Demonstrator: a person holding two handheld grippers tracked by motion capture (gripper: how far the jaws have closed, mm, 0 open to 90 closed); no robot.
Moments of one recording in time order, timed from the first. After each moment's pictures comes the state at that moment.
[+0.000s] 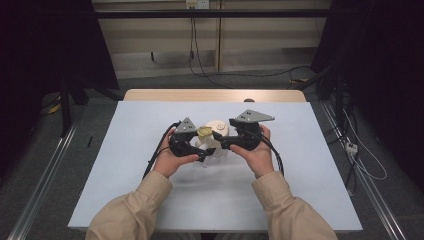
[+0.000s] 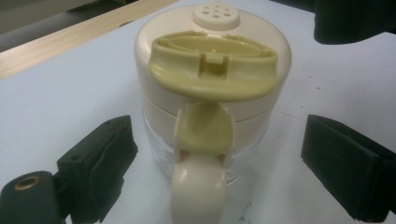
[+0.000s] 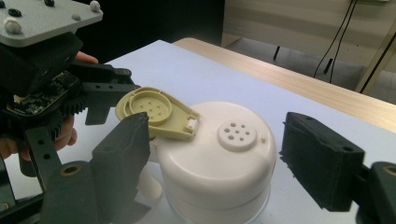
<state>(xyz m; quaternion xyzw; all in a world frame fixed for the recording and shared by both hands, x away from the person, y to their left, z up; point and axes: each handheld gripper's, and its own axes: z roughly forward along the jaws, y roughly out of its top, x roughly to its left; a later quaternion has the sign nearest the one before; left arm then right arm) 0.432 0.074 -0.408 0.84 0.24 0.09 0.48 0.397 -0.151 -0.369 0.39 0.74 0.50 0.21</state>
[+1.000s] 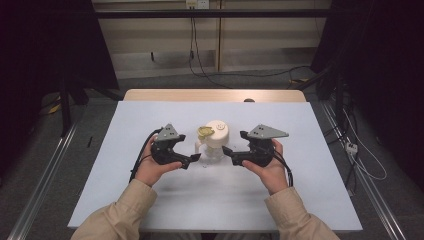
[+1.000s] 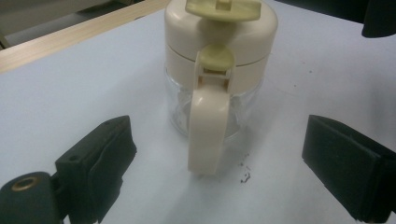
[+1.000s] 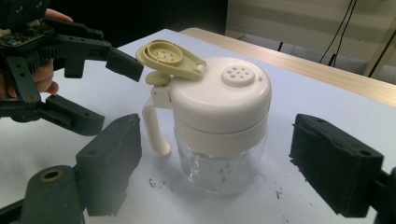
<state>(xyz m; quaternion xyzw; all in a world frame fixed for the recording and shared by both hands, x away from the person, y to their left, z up) 0.410 0.120 -0.404 0.83 0.25 0.10 0.48 0.359 -0.177 -0.385 0.38 0.74 0.51 0.21</state>
